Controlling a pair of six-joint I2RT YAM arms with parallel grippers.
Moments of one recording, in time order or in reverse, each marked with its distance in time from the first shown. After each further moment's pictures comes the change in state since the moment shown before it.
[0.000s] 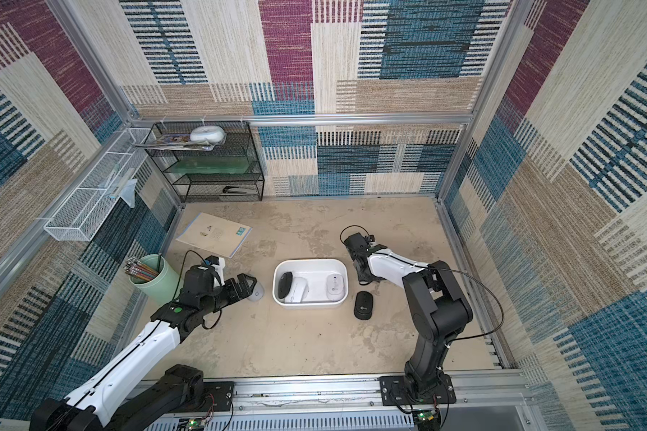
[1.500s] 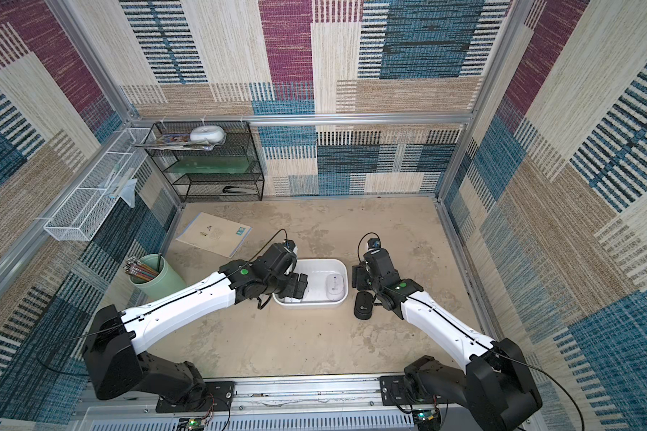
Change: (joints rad) left arm -0.576 0.575 0.656 -0.391 -0.355 0.180; right arm 0.034 -0.610 -0.408 0.364 -0.369 -0.023
